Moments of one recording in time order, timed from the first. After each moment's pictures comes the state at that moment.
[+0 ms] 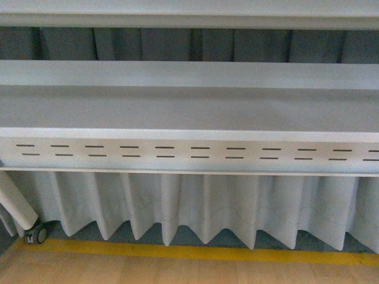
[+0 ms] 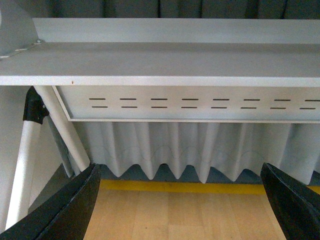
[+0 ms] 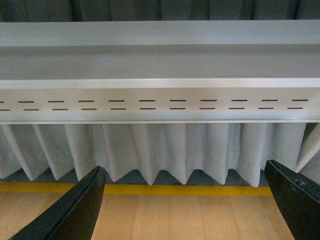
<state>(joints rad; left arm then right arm) 0.00 0.01 0.01 0.00 0.00 0.00 0.00 0.00 0.01 0.00 0.00 -0.01</state>
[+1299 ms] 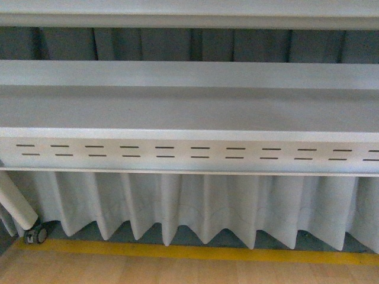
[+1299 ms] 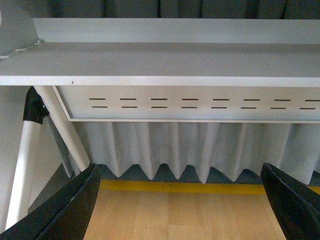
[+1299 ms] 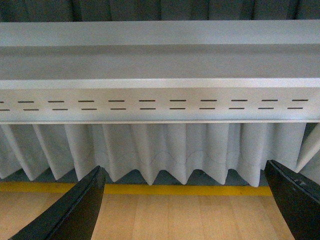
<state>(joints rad) 0.00 0.01 0.01 0.00 0.00 0.00 0.00 0.00 0.01 0.00 0.00 -0.01</state>
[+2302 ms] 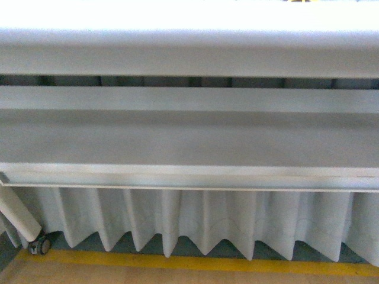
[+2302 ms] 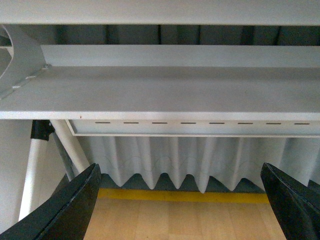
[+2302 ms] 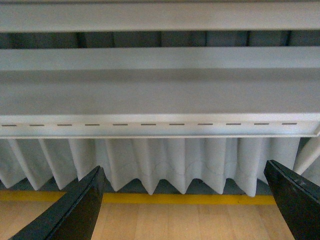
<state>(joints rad) 0.00 0.01 0.01 0.00 0.00 0.00 0.00 0.00 0.01 -0.01 0.00 -0.01</state>
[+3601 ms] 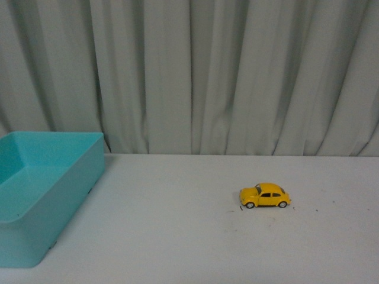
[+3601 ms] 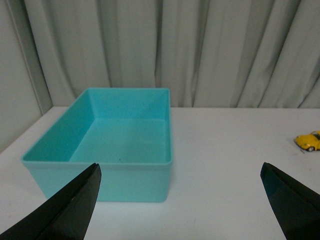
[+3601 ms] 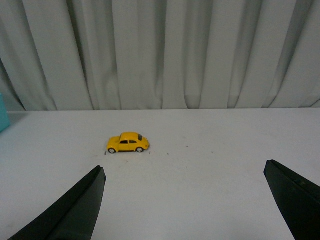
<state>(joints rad) 0.00 0.01 0.01 0.00 0.00 0.00 0.00 0.00 0.01 0.00 0.00 -0.01</state>
